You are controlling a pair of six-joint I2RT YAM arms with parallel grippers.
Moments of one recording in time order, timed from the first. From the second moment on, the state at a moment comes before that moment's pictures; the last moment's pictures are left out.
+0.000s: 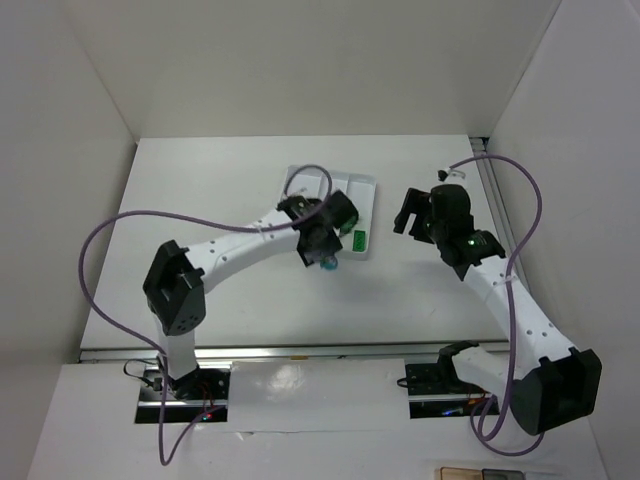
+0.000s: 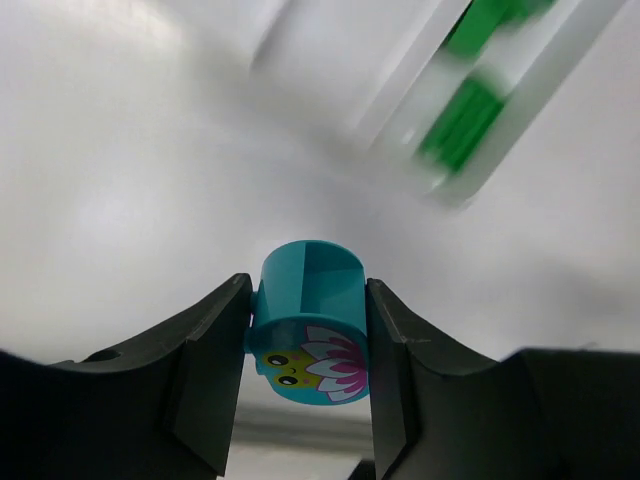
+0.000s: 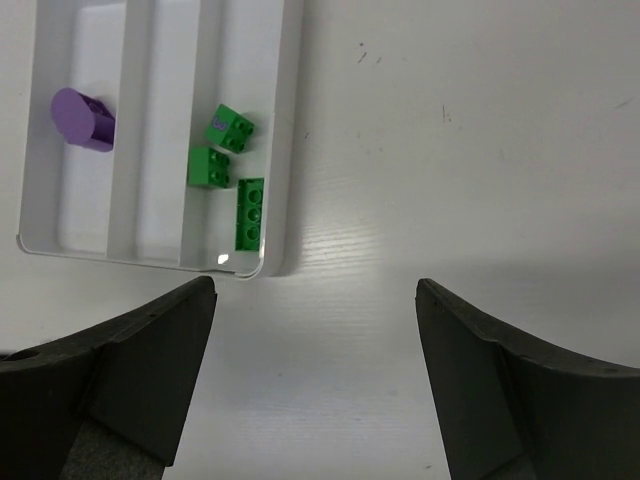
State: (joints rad) left arm -0.90 1.85 1.62 -1.03 -0.34 -1.37; right arm 0.27 1.07 0.92 -0.47 0.15 0.45
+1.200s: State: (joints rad) left arm -0.63 2.02 1.97 -0.72 -0.17 -0.58; right arm 0.27 1.08 0.93 -0.56 0.37 0.56
